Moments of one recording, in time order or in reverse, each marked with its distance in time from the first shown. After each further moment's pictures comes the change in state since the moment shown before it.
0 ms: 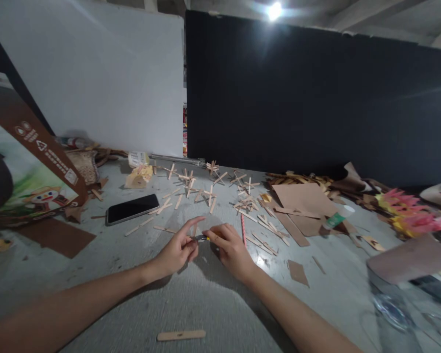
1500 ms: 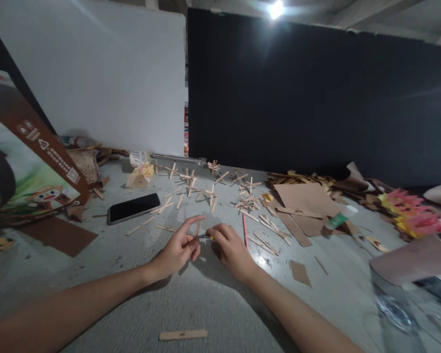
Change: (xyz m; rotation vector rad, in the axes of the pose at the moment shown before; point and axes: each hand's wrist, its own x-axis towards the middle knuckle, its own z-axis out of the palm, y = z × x) left_hand -0.004 0.010 0.004 -0.033 0.046 0.022; right_hand -0.003 0.000 -0.001 -0.005 -0.143 0.094
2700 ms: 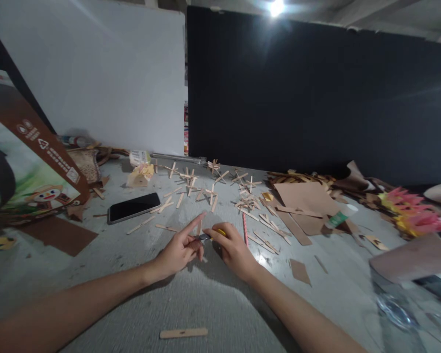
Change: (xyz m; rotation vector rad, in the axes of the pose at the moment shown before) left_hand 0.004 -0.015 -0.001 -0.031 -0.033 -0.019; right_hand 0.000 0.001 -0.005 0.006 0.063 -0.055
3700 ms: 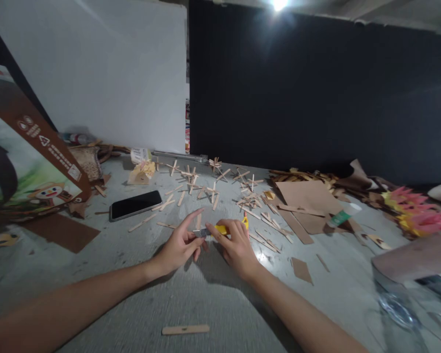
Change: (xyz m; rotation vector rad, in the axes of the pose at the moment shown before) left_hand 0.000 0.010 0.004 -0.038 0.089 -0.035; right_hand -0.001 -0.008 -0.001 -0.356 0.092 -0.078
